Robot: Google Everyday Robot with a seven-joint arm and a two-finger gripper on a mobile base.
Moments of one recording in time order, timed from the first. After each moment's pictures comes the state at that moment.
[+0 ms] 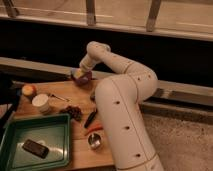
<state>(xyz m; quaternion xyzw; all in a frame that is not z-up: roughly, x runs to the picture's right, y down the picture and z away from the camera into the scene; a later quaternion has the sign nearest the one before) -0.143 -0.102 0.936 -0.29 -0.18 0.34 0.88</state>
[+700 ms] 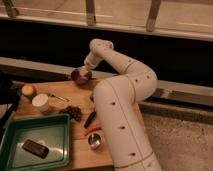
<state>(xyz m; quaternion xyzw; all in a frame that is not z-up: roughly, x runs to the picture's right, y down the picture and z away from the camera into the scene) -0.118 -0.136 0.965 -0.26 -0.16 0.36 0.88</state>
